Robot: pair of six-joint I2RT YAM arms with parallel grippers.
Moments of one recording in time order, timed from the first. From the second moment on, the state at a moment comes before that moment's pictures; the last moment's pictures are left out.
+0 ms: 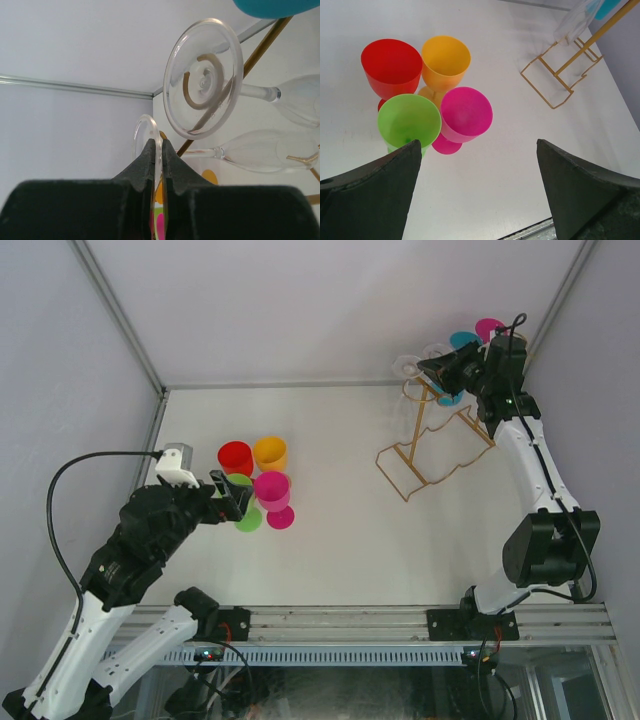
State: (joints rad) left arm -0.56 0.58 0.99 -0.72 -0.18 -0.44; right arm 0.03 1.57 1.53 -0.24 -0.42 1.03
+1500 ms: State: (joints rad) left arm -0.56 0.58 0.99 -0.72 -0.18 -0.45; right arm 0.13 1.64 1.60 -0.09 -0.26 1.19
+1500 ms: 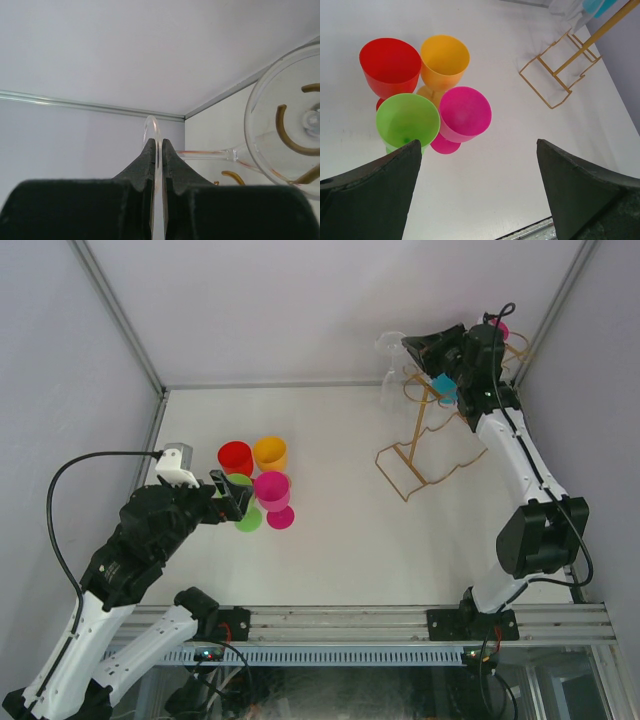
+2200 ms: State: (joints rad) left arm -0.56 0.59 0.99 -0.68 -0.08 -0.50; right arm 0.31 1.55 1.58 -0.13 -0.56 0.96
